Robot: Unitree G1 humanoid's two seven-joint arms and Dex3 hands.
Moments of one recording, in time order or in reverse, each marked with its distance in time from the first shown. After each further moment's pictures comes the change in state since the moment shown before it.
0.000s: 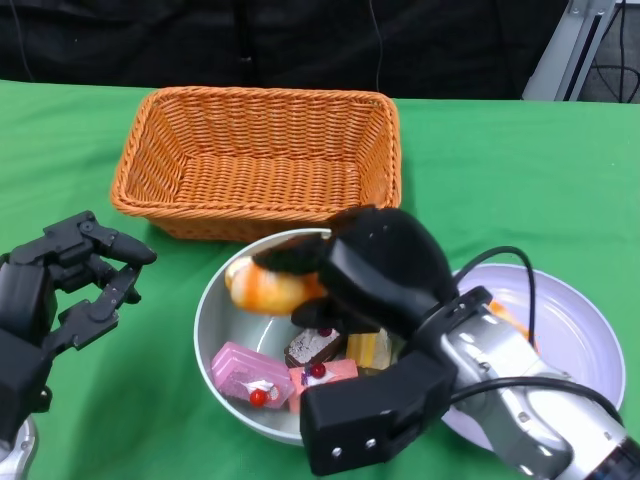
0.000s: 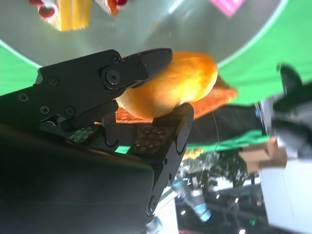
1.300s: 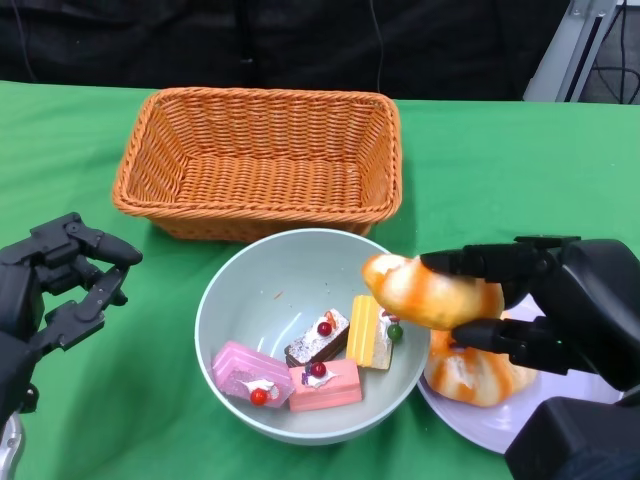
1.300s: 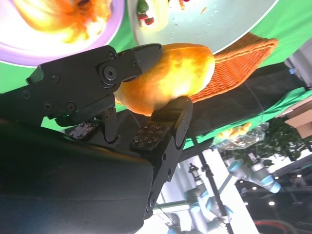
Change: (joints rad) left arm -0.029 0.027 0.011 0.084 -0.020 -0.021 -0.020; right arm 0.464 -0.182 -0.438 -0.535 0.295 -0.012 0.233
